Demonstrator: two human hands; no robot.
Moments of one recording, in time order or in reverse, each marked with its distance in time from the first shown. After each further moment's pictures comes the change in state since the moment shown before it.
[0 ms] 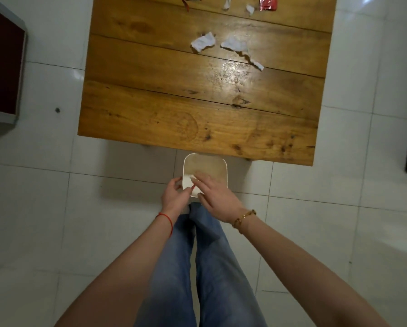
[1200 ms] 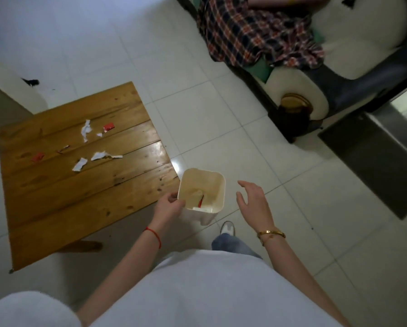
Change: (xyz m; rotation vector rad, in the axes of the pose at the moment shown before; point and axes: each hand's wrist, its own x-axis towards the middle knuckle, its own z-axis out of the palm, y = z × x) left_hand -0.306 0.110 0.197 0.447 -0.404 0.446; right_hand -0.412 0.068 -0.170 0.329 0.939 0.860
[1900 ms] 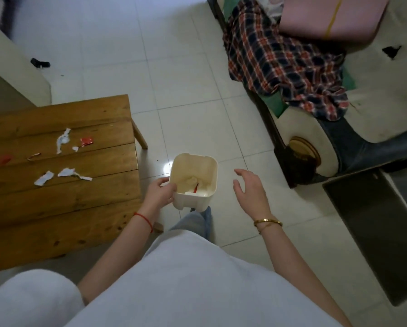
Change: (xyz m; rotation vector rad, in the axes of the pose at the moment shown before) left_hand 0.147 0.197 0.100 -0.324 0.128 -0.088; right_hand 0.292 0.043 -0.098 -0.052 -0.096 -0.216
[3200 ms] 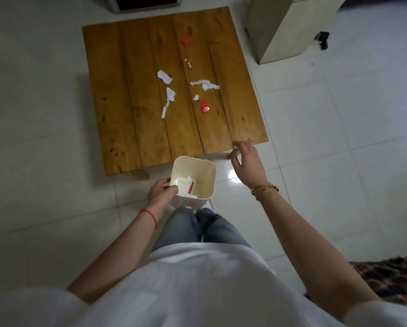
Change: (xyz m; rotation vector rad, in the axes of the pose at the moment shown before) left_hand 0.187 0.130 0.041 -1.138 0.965 -0.445; right_hand 0.479 -0.255 0.199 -0.275 -0.996 -1.296
